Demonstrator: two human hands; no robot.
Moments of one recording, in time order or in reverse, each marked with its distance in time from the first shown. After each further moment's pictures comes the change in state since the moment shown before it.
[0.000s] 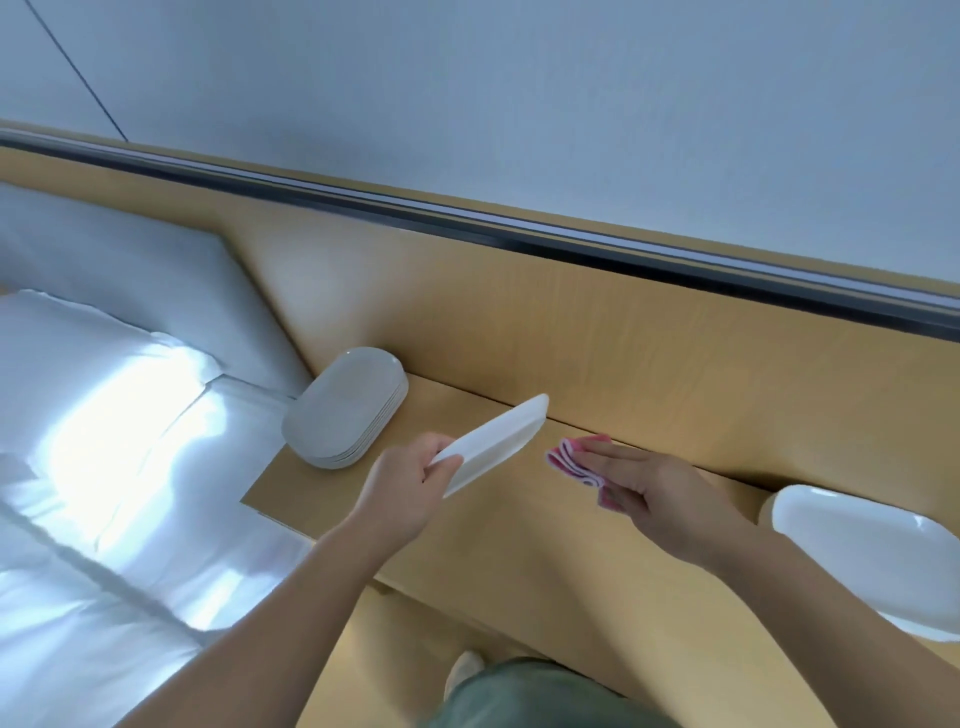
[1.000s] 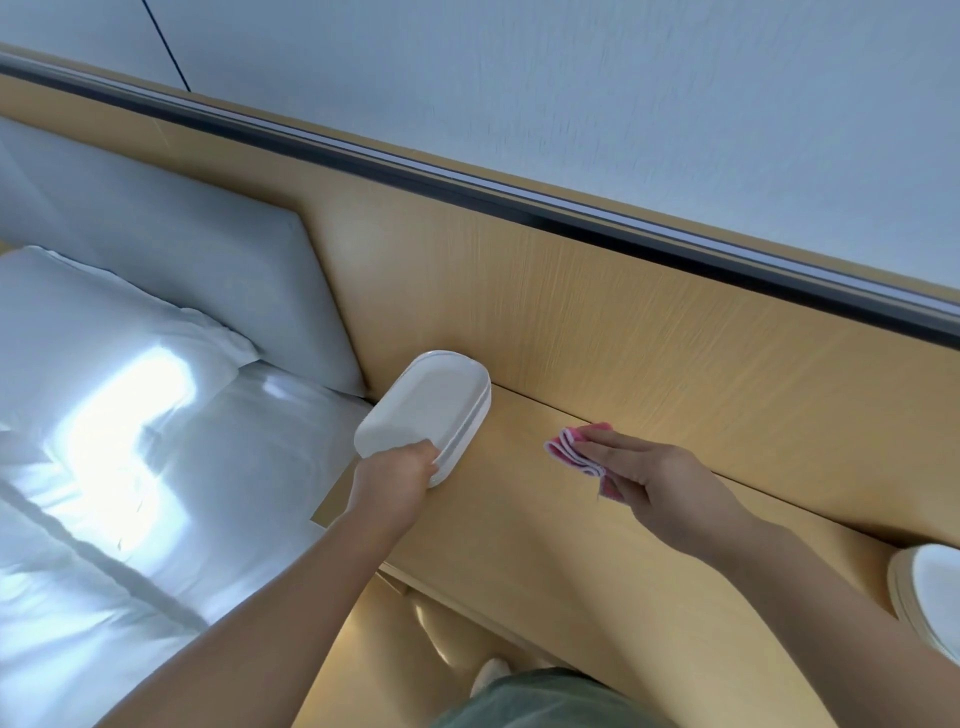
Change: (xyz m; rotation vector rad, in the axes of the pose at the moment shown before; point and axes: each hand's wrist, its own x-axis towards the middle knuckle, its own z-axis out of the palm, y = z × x) left_hand 0.080 -0.158 -0.072 0.582 -0.041 0.023; right_hand 0.125 -0.056 0.081 -0.125 -0.040 -0.094
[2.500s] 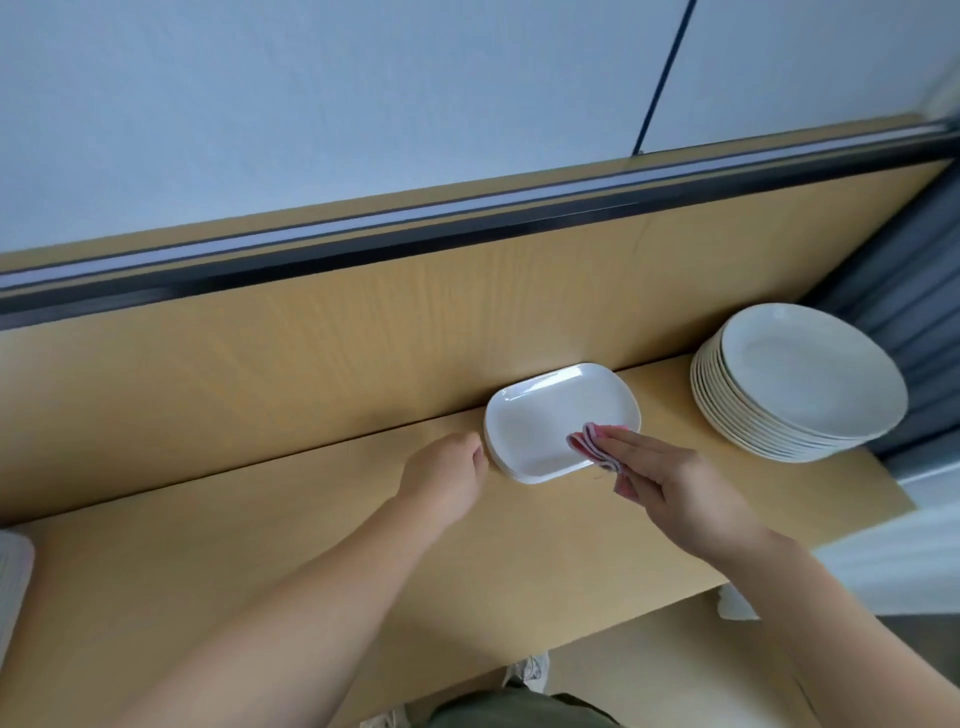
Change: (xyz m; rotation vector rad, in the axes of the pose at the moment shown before) left_hand -0.015 0.465 0.126 -0.046 -0.324 0.652; right_hand -0.386 0.119 -0.128 0.012 0.585 0.702
